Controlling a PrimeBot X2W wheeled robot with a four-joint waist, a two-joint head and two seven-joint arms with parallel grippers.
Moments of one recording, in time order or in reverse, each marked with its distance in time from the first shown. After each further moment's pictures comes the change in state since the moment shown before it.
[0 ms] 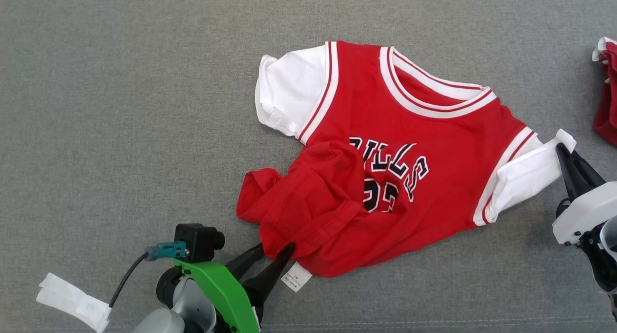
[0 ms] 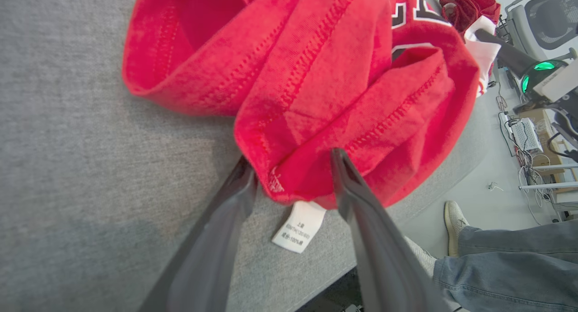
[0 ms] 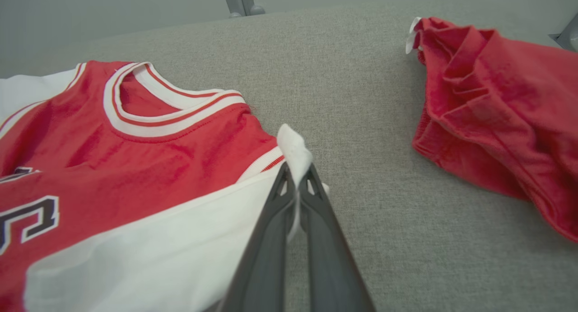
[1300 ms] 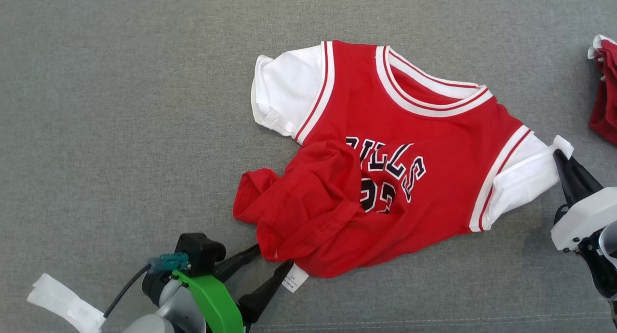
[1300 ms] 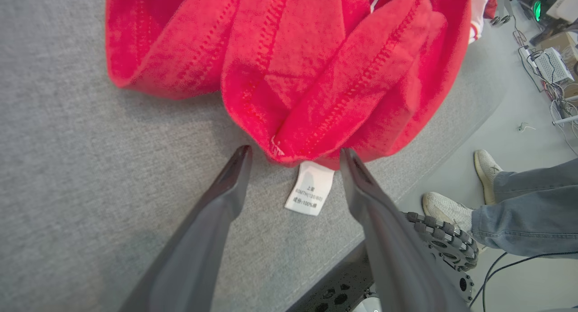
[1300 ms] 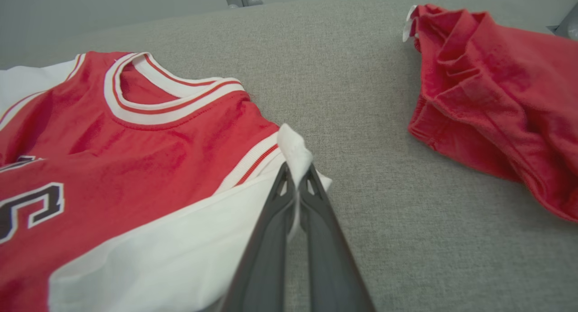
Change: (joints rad) left arm -0.014 0.119 -0.093 -0.041 0.105 -0.044 -0.032; right arm 0.035 -0.001 -0.002 -0.044 0.000 -0.016 0.026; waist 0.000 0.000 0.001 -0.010
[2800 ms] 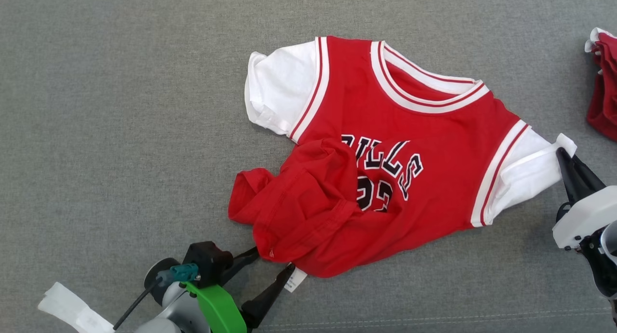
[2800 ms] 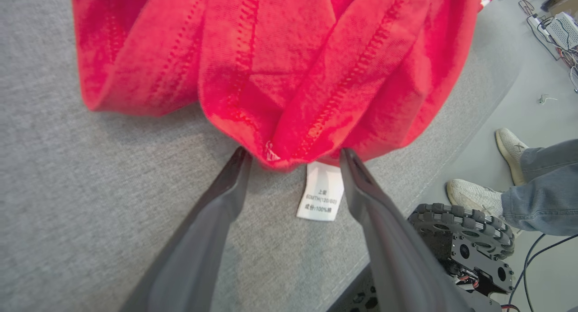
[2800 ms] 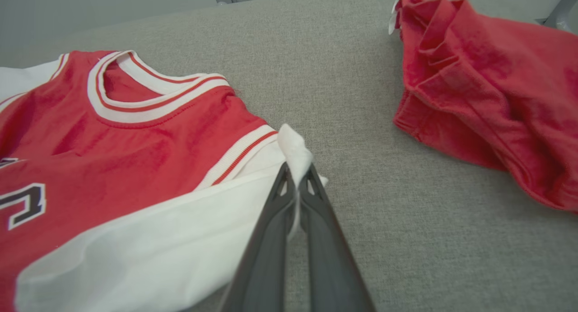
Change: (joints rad) left arm -0.046 0.009 -0.076 0.060 0.109 -0.008 -0.115; right arm 0.000 0.003 -0.010 -0.005 0.000 -0.009 0.000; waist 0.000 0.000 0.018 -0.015
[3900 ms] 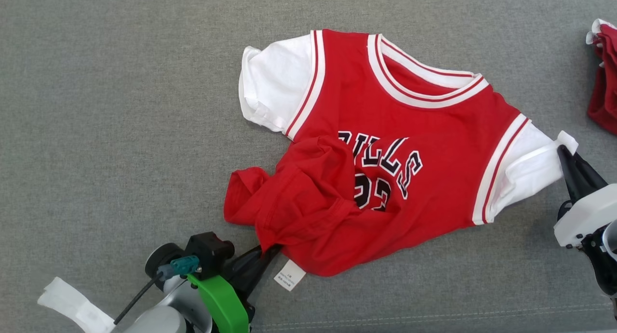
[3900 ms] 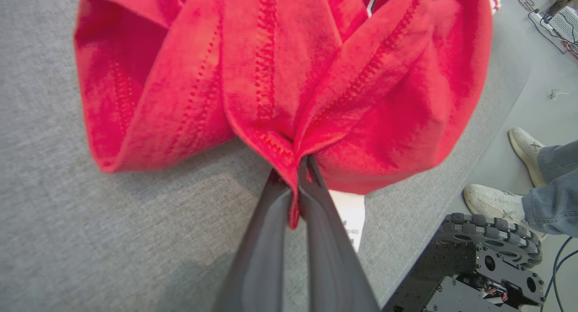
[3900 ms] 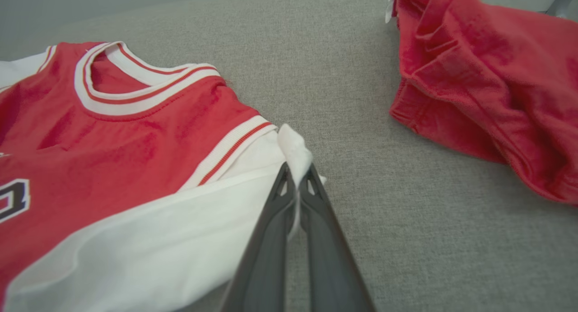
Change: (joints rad) left arm -0.059 -0.010 -0.026 0.047 0.050 0.000 -0.082; right arm 0.000 -0.005 -0.003 -0.013 0.000 -0.001 0.008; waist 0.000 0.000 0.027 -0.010
